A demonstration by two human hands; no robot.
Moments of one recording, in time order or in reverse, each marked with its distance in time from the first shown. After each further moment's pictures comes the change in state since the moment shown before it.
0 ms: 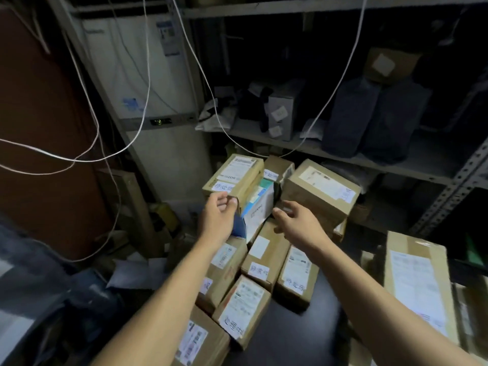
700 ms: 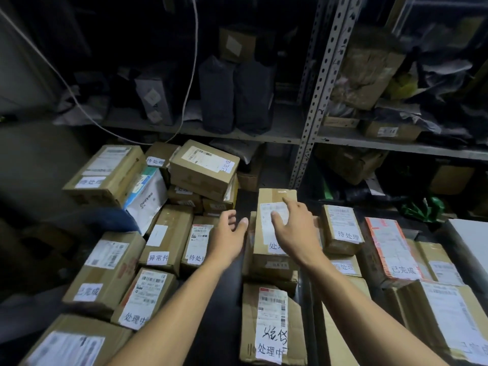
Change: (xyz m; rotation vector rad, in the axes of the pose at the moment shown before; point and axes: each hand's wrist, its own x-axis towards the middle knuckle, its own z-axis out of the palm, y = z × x) left_hand -0.163 0.003 0.212 0.053 -0.496 0.013; right_hand -0.125 0.130 -0.156 -0.373 0.530 0.173
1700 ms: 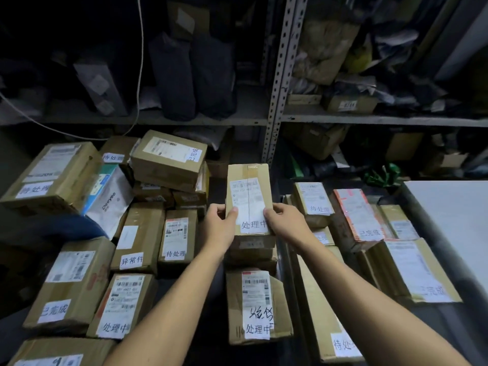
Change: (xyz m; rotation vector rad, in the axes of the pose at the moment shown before) left_hand -0.005 0.007 0.035 -0.061 -0.008 -0.069; right_hand -0.007 0.040 -0.015 0.277 -0.178 0.294
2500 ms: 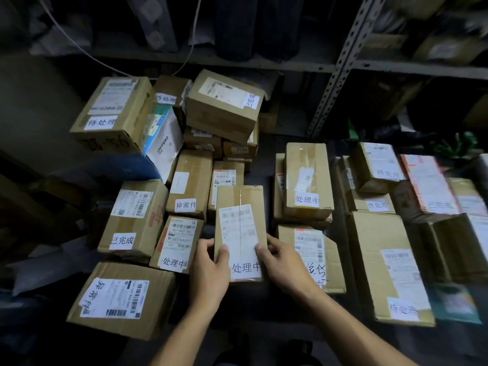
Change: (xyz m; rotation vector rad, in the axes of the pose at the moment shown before) left_hand -0.098 -0.136 -0.141 0.169 0.147 -0.154; right_hand -0.110 0.055 0.166 0.013 -0.288 -0.042
